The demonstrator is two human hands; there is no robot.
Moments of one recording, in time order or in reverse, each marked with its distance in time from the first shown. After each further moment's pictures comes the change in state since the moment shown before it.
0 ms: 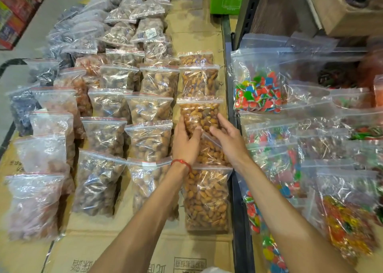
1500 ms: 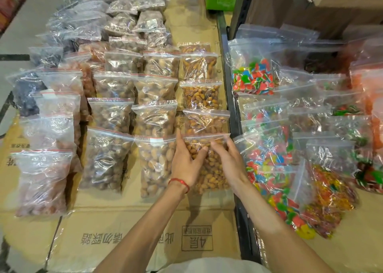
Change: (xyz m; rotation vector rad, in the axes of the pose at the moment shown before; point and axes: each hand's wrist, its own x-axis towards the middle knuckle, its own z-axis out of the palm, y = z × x) left_hand -0.091 -0.073 -0.025 0.101 -0.074 0.085; right_hand -0.105 0.057 0.037 0.058 0.159 0.077
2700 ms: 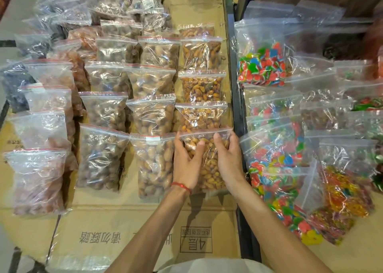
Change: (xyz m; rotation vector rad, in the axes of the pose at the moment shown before) left_hand 0.006 -0.009 0.016 -0.194 0.076 -0.108; right_hand 0.030 0.019 0.015 0.025 0.101 -0.028
